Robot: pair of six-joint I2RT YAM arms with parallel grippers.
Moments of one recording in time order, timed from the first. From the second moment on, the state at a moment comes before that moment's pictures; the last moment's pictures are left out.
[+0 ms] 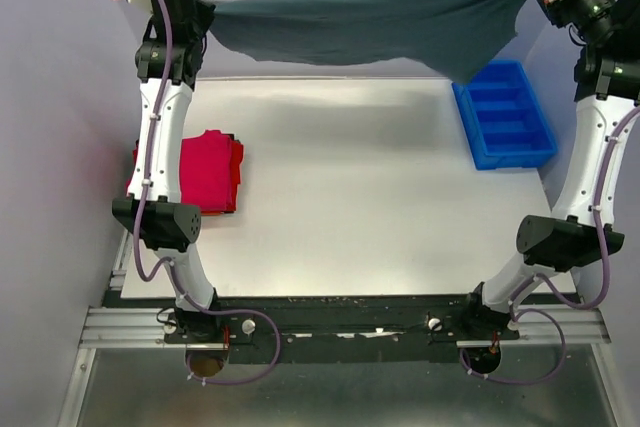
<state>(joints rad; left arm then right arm) -0.09 1.88 2.36 -0.66 -0.34 -0.94 -0.27 1.73 2.29 -0.43 -0.48 0.90</state>
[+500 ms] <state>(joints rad) -0.08 1.62 1.11 -0.22 -0.18 -0.97 -0.33 1.59 1.15 -0.18 -0.59 0.96</state>
